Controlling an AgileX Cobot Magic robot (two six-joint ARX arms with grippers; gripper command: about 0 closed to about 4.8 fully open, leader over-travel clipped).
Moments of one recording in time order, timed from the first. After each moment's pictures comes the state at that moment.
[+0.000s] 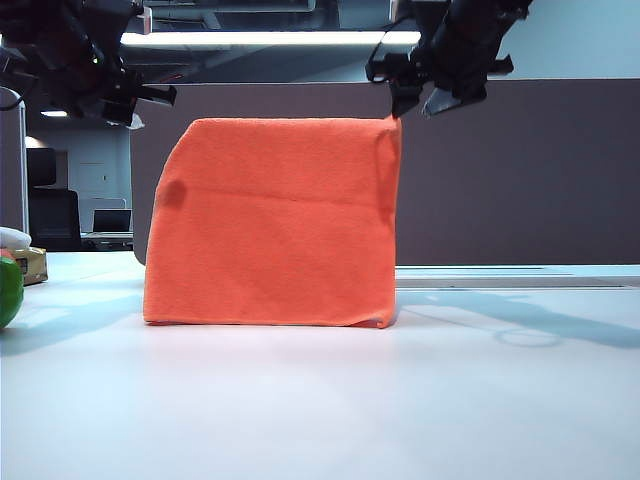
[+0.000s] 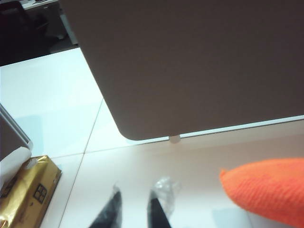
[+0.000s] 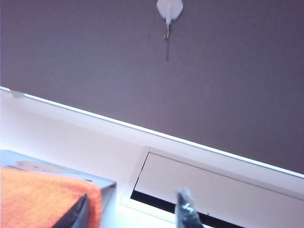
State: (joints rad) left arm -0.21 1.58 1.09 0.34 -0.25 0.21; right arm 0.38 1.76 1.43 0.07 0.13 -0.06
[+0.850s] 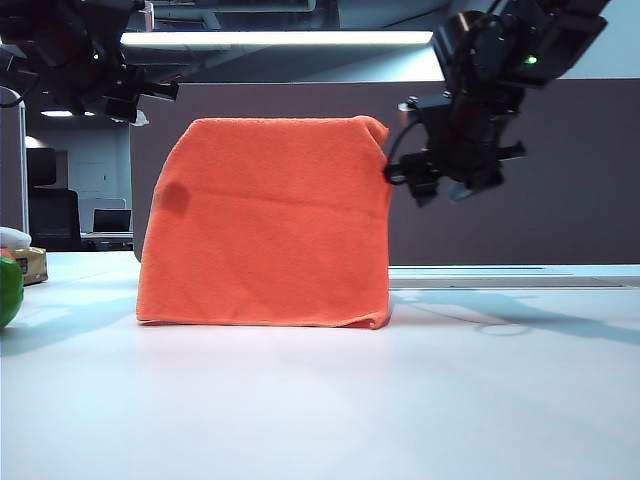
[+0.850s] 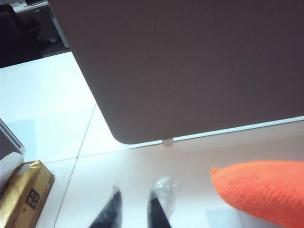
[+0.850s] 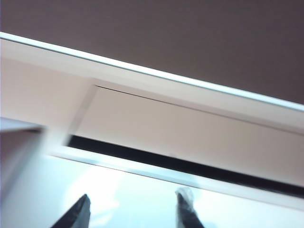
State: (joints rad) left arm -0.21 1.57 1.09 0.35 -0.22 0.21; right arm 0.32 1.95 1.43 0.07 0.23 -0.06
